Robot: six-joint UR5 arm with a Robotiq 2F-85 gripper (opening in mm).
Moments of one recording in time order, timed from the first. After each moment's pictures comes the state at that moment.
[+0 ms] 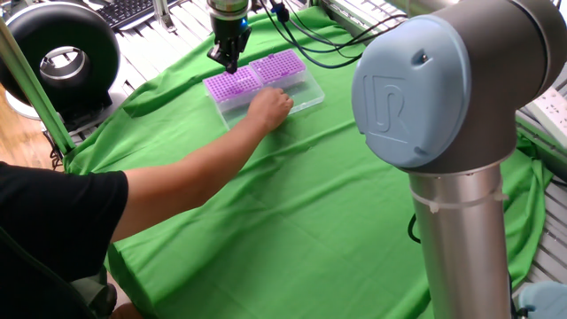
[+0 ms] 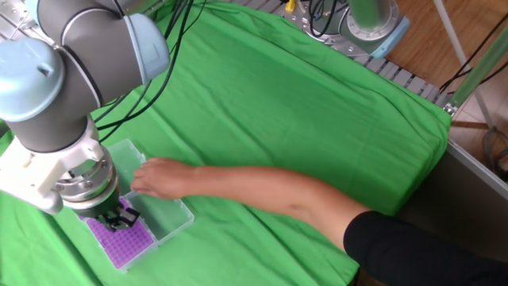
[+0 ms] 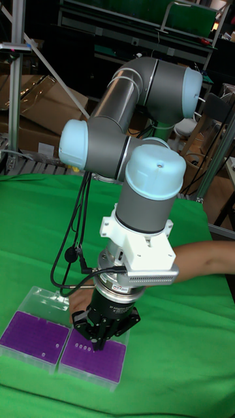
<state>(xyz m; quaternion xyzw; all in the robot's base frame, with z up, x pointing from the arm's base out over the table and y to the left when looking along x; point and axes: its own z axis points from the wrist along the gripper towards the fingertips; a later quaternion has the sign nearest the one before) 0.764 0.009 0.073 -0.14 0.99 -0.01 0.05</state>
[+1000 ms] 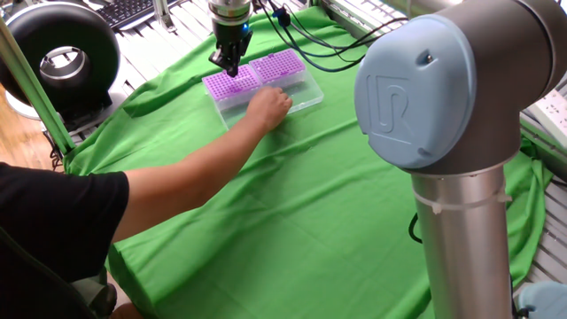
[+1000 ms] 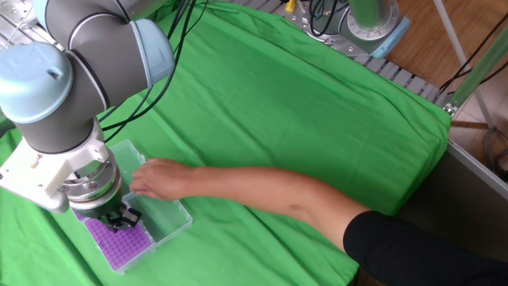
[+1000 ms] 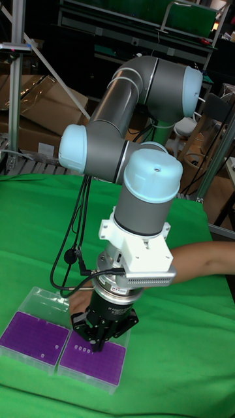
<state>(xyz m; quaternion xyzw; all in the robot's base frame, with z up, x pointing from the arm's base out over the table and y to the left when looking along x) 0.763 0.008 0.065 -0.14 0.99 -0.01 0.06</state>
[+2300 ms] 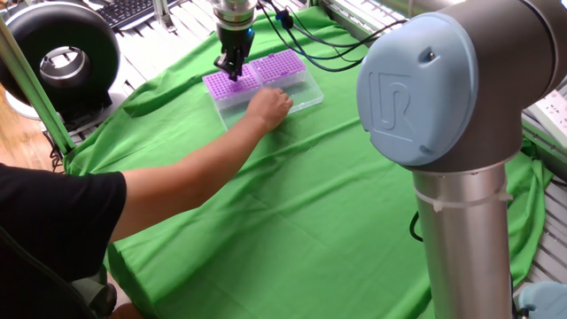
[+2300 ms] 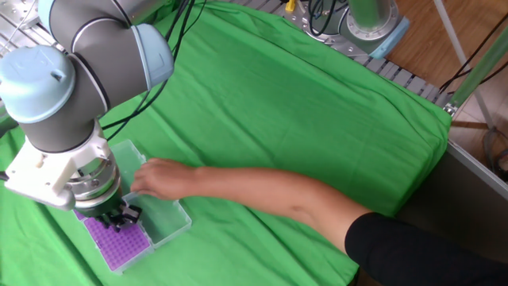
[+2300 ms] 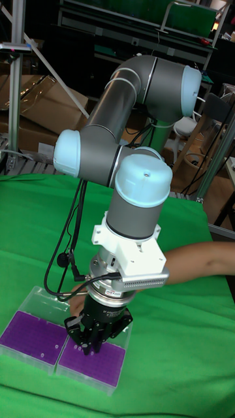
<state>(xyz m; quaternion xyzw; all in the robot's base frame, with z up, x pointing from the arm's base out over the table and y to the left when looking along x) 0.760 -0.006 0.054 -0.19 0.98 -0.01 0.06</state>
